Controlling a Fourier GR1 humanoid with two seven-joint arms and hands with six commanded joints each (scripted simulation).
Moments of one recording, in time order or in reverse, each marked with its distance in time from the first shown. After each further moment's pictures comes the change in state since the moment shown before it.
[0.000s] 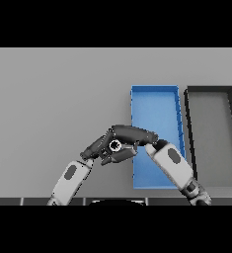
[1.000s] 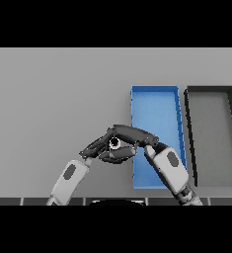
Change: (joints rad) left arm -0.003 0.010 0.016 0.007 -0.058 -0.065 0.140; right arm 0.061 0.112 -0.072 -0.038 0.023 0.002 0.092
